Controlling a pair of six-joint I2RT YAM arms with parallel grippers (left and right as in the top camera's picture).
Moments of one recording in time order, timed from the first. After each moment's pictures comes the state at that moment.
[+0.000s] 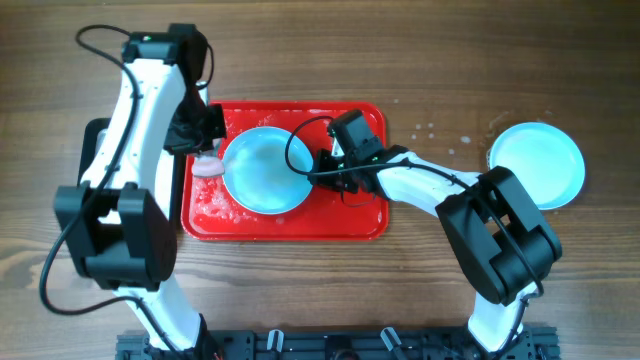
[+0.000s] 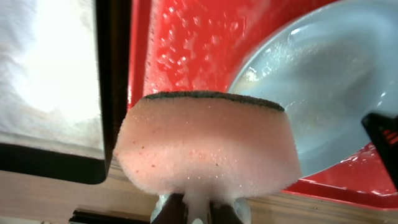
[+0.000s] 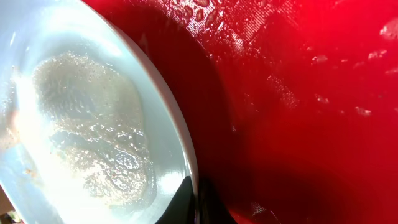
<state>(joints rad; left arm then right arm) -0.07 1.94 1.74 -1.49 -0.01 -0.28 0.58 1.97 1.05 -0.11 -0.41 0.81</state>
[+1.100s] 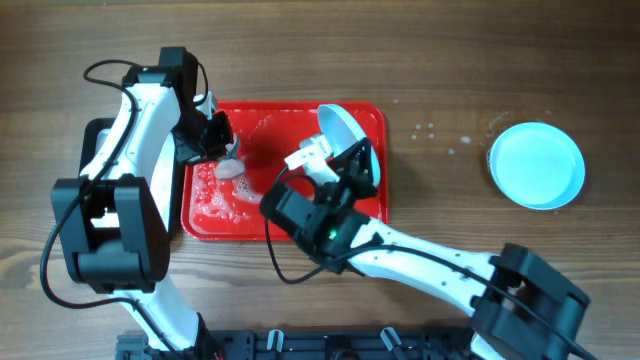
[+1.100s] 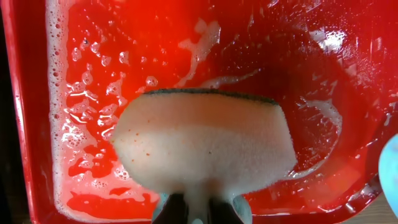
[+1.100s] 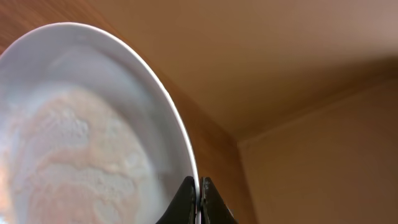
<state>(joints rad) -0.01 1.93 1.47 -1.14 0.24 -0.27 1.04 1.71 1.02 -0.26 1.43 -0.05</state>
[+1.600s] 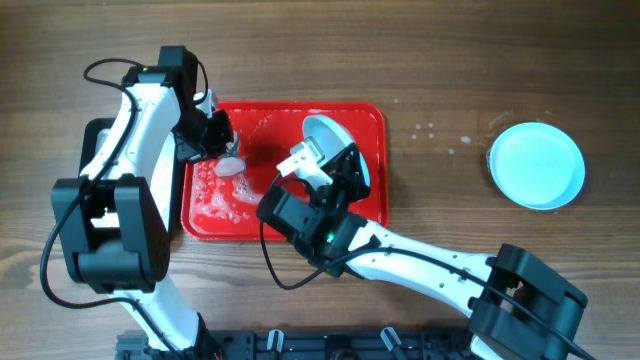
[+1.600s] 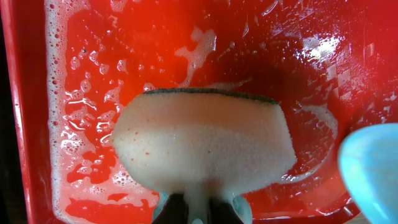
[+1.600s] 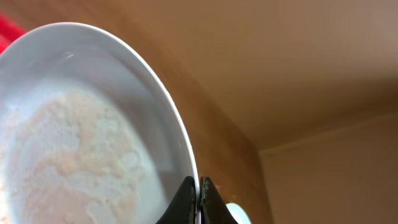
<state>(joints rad) -0.01 1.93 1.47 -1.12 0.25 -0.27 1.05 1.71 1.02 -0.27 1.29 -0.07</state>
